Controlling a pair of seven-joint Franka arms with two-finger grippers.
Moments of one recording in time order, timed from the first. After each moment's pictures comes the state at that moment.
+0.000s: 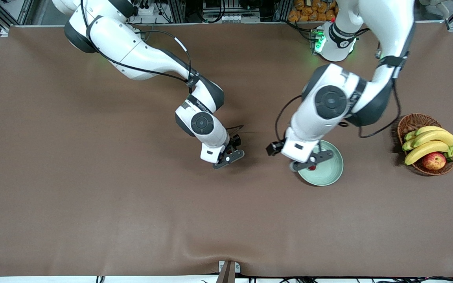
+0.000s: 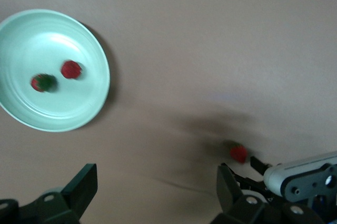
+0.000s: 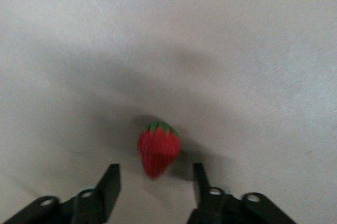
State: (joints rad) left arm -0.27 0.46 -0.31 -1.53 0.06 1.99 -0.91; right arm 0.41 0.92 0.40 -1.40 -0.17 2.37 0.35
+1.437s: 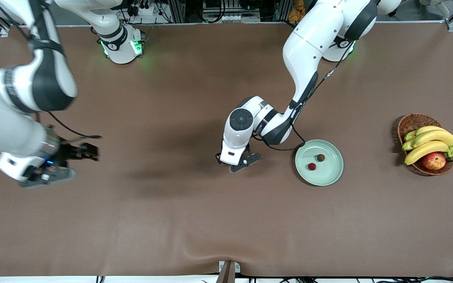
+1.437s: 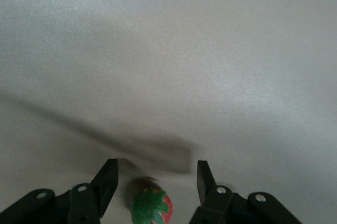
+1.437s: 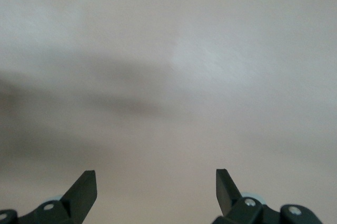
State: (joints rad) left arm -0.66 0.92 -0.11 -1.36 0.06 2.39 -1.26; right arm 0.06 0.31 0.01 -1.52 0.00 1.77 -0.15
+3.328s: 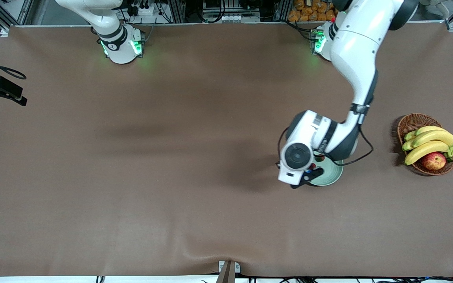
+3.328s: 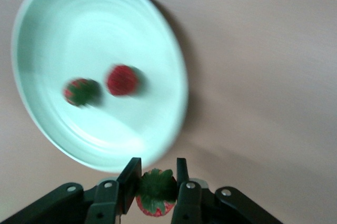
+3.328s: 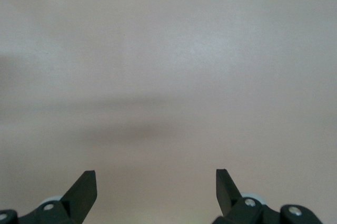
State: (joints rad) left arm -0.38 0.75 -0.09 -1.44 0.15 1.83 -1.00; right arm -0.01 -0.02 -0.07 -1.56 0.01 1.53 -0.05
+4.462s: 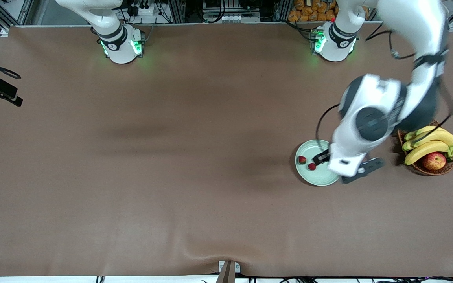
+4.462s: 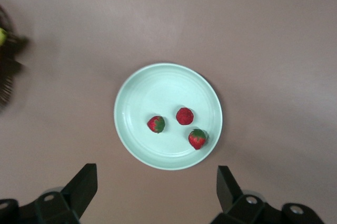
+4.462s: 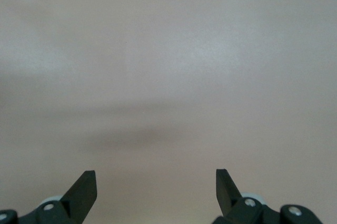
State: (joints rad) left arm -0.24 0.38 -0.09 -1.50 0.12 1.78 -0.76; right arm -0.02 -0.02 -0.07 -1.54 0.03 1.53 -0.03
